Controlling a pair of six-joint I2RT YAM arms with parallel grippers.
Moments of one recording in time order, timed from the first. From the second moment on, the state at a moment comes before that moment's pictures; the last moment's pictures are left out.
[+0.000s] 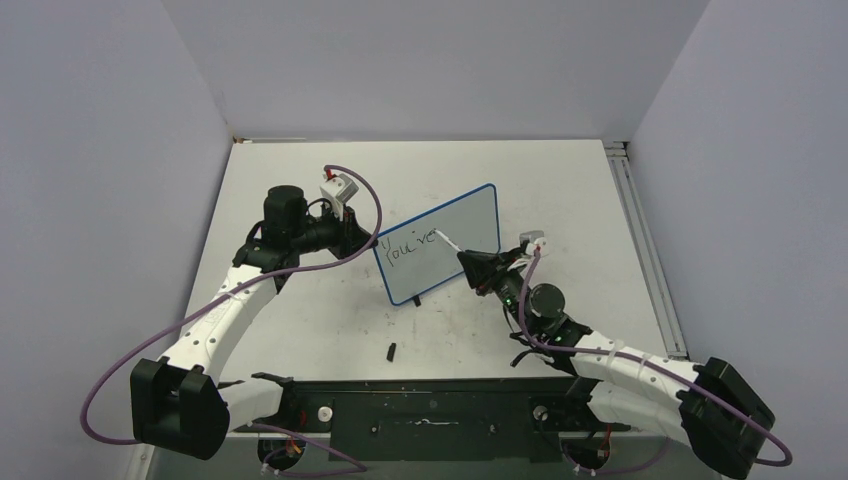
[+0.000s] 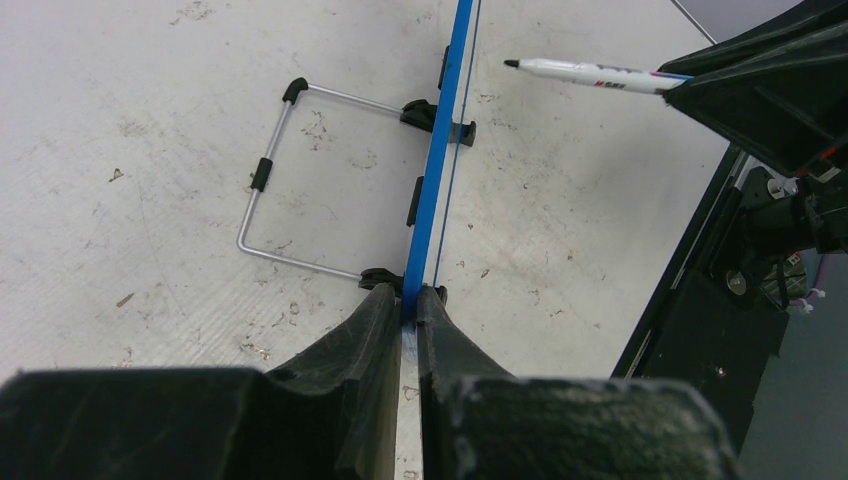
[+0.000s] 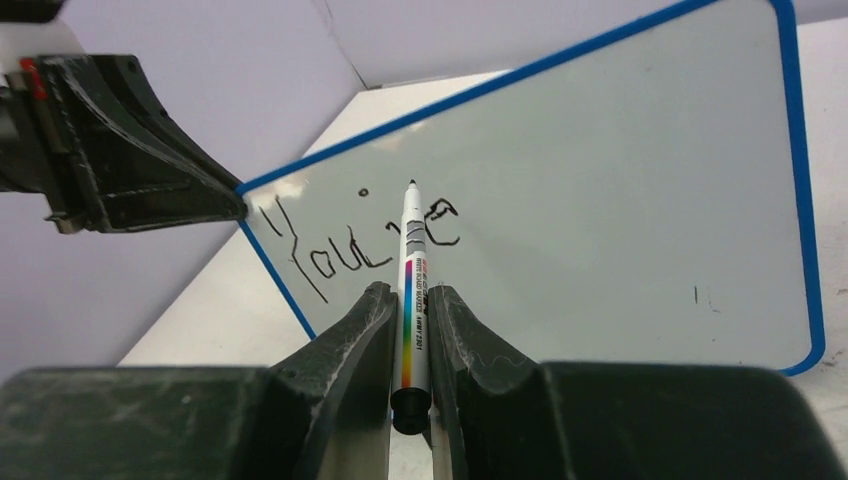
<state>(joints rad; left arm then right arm) -0.26 1.18 0.91 -0.23 0.69 -0.05 0.81 1.02 0.30 0.79 0.24 0.46</state>
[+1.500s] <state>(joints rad) -0.25 1.18 0.91 -0.23 0.72 -0.05 0.42 1.03 0.30 0.66 -0.36 0.43</state>
